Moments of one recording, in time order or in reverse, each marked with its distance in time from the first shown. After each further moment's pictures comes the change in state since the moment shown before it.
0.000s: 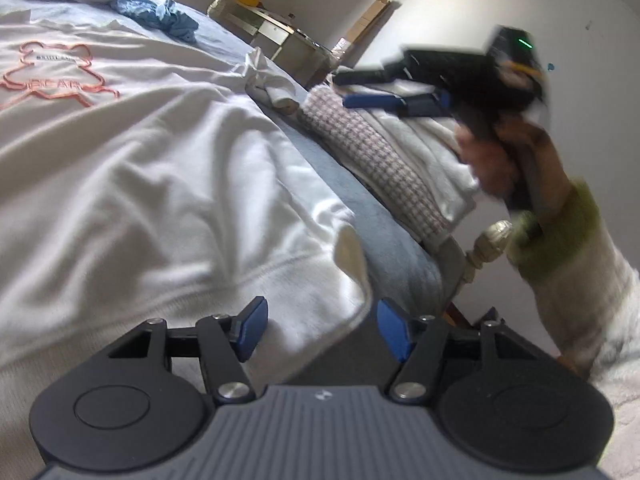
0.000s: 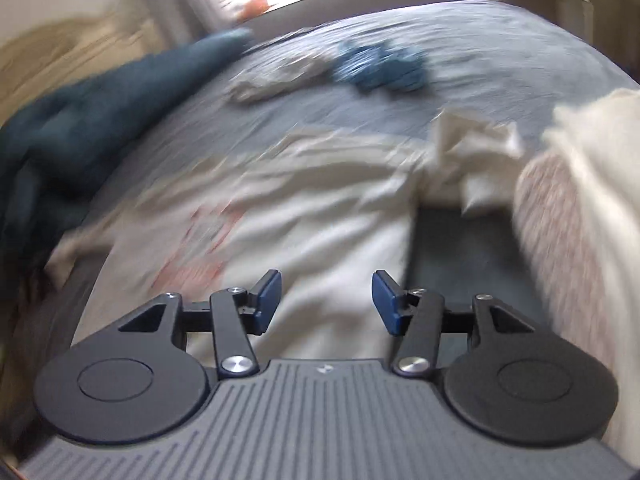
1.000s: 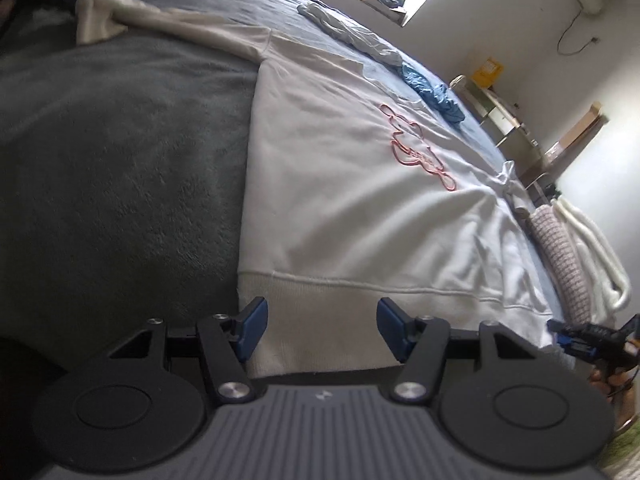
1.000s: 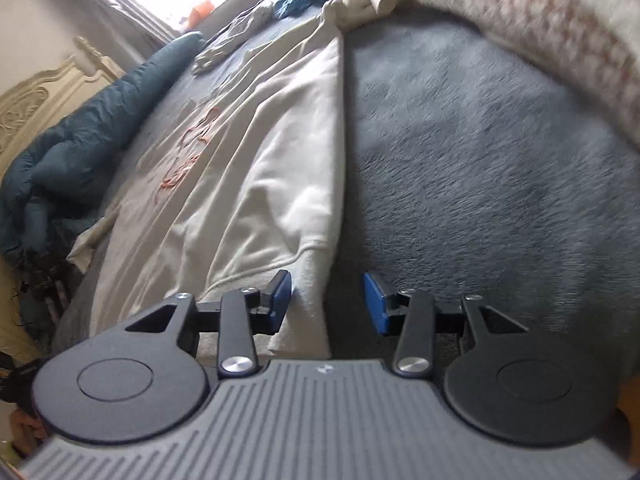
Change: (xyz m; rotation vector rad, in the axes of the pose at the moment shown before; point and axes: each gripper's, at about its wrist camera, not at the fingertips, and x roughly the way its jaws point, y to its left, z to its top) left arm -0.232 0.103 -0.072 -0.424 -0.183 0.552; right arm -0.012 -0.035 -0.159 0.367 0.017 0.068
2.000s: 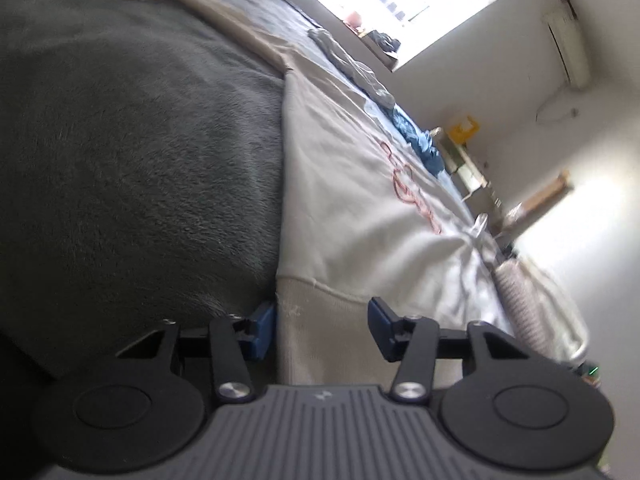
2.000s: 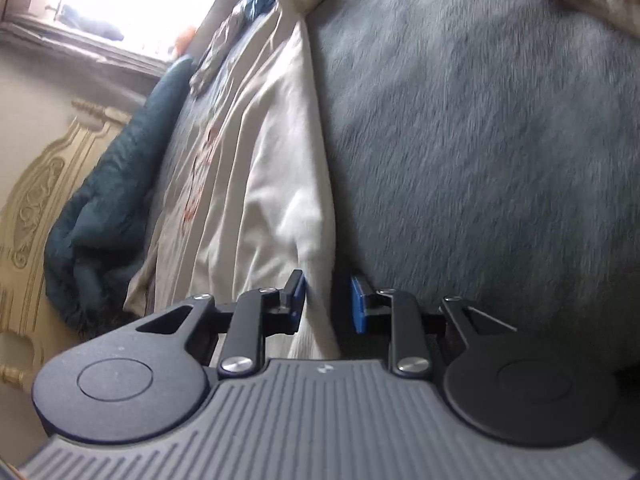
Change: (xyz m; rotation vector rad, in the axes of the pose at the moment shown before) left arm 0.009 0.064 -0.023 -0.179 -0.109 -0.191; right arm 0.009 -0.044 0.009 0.308 0.037 0.132
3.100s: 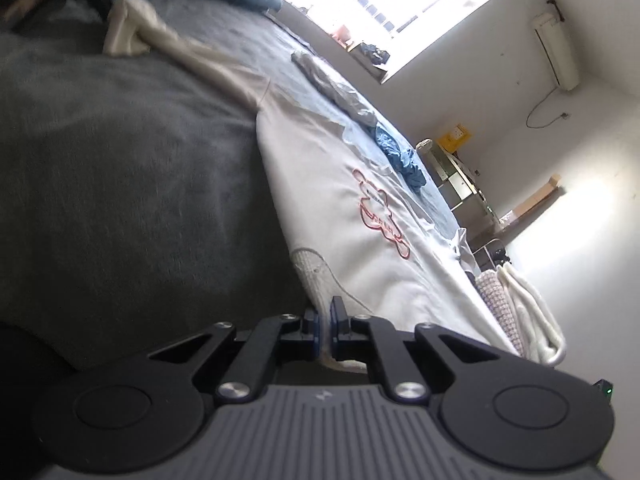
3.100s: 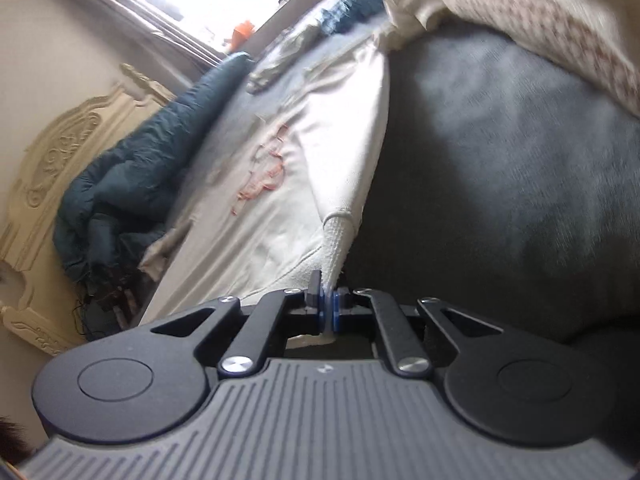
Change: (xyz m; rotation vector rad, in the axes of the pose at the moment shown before) left arm -0.044 -0.044 0.015 0.088 -0.023 0.048; right arm -0.054 0.066 -0.051 -0.239 -0.062 0.010
